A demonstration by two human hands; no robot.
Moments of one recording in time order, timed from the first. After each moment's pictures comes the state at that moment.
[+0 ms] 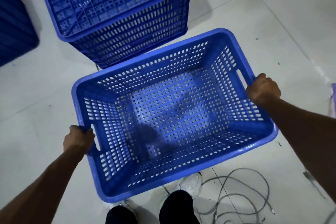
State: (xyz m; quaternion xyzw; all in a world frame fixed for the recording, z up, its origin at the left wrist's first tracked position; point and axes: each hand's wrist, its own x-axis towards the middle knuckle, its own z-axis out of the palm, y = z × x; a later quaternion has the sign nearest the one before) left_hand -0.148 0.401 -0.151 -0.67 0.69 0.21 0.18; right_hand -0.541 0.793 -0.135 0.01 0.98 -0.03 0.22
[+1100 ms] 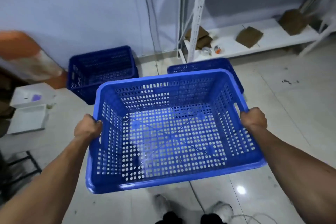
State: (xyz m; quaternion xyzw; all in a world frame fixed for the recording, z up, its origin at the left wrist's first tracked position) left_hand 0.082 0.114 0.326 -0.66 0.71 0.22 0.07; right_hand -0.331 0.490 0.317 0.00 0.97 -0.19 0.17
